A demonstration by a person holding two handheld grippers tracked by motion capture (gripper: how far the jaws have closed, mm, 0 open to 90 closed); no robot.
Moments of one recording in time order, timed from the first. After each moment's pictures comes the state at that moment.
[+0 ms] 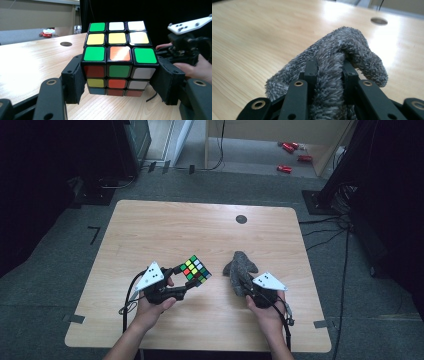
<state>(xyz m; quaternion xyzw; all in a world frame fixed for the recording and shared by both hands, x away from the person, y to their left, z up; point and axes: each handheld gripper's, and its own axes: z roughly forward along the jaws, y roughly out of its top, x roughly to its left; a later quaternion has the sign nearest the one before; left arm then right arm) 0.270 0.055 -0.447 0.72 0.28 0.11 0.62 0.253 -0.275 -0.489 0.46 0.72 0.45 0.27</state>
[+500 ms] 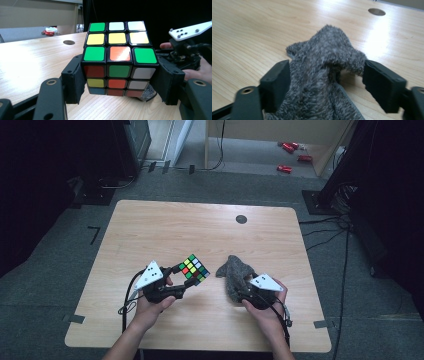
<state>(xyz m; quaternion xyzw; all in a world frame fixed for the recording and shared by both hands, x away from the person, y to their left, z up) 0.273 0.057 -0.447 0.72 0.29 0.11 0.62 0.253 -0.272 -0.497 0.47 0.73 0.42 0.27</state>
